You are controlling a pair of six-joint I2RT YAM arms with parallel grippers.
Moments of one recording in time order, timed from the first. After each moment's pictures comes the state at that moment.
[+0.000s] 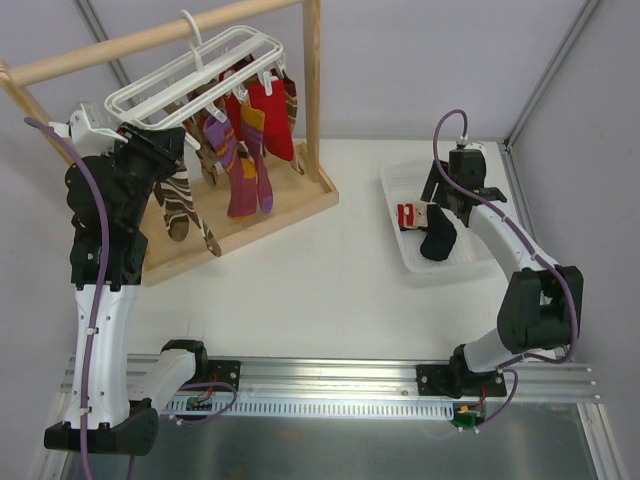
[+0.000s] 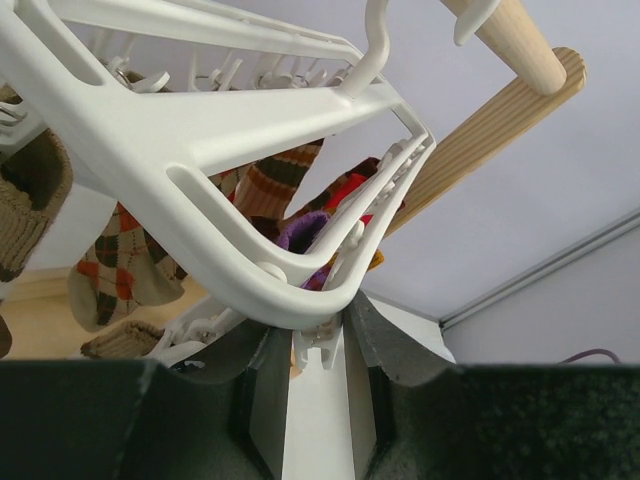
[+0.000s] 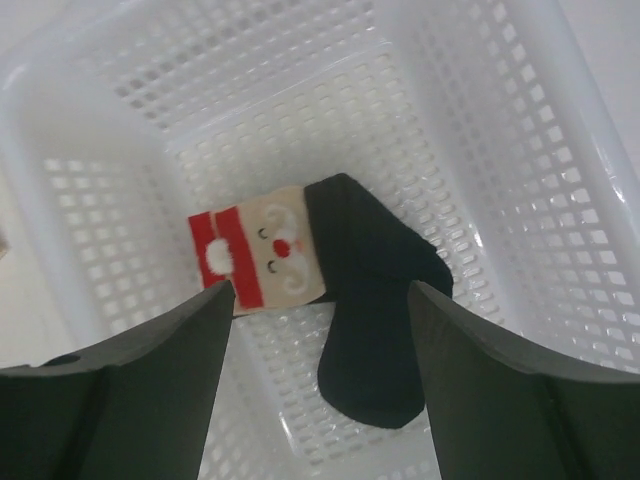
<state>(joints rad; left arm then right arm) -0.02 0.92 1.34 -0.33 0.04 -0.67 0.16 1.51 1.18 -0.37 0.22 0.33</state>
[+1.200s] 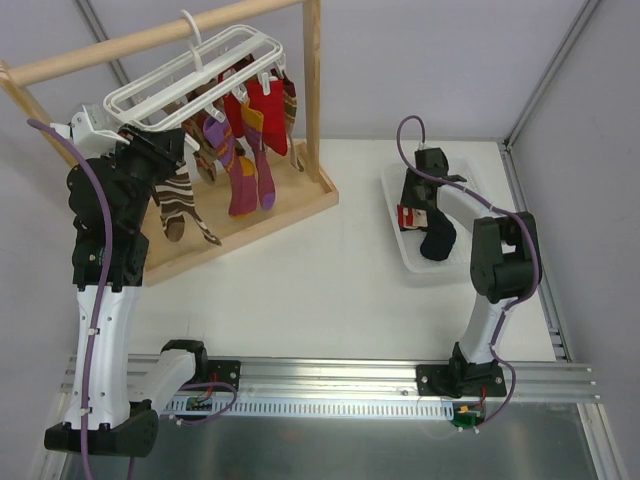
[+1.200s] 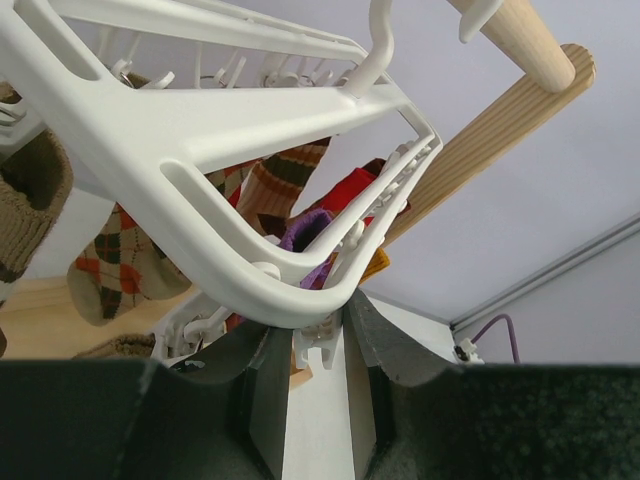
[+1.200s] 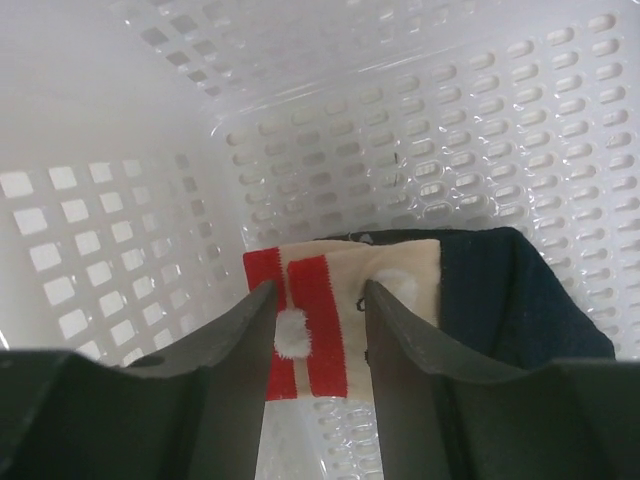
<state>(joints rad) -0.02 0.91 1.31 -0.30 0.04 -0.64 0.22 1.90 1.34 -0.34 0.13 0.31</state>
